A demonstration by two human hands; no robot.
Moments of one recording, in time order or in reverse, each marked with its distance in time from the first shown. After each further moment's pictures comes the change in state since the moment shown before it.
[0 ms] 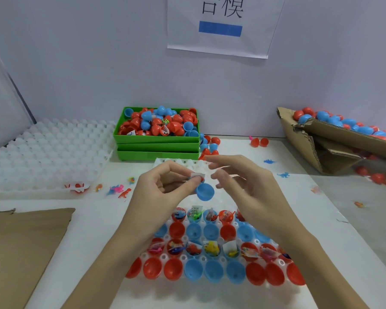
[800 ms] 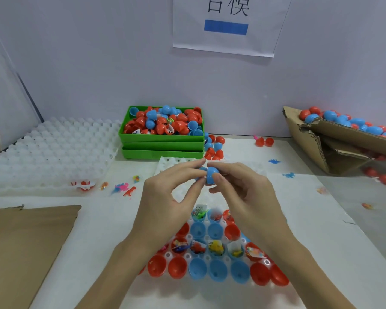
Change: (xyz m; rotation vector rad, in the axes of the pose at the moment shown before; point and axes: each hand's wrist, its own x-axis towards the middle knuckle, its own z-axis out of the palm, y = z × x) left_hand -0.006 -0.005 0.007 0.461 0.097 0.421; right_hand -0.008 0.000 0.026 0.053 0.126 0.051
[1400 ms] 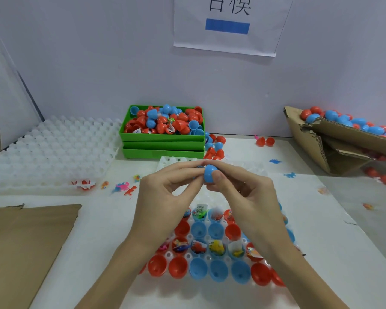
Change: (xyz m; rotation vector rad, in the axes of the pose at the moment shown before) left_hand 0.001 -0.001 -0.002 -0.194 0.007 -0.109; right_hand -0.001 0.003 0.006 0.289 0.054 0.048
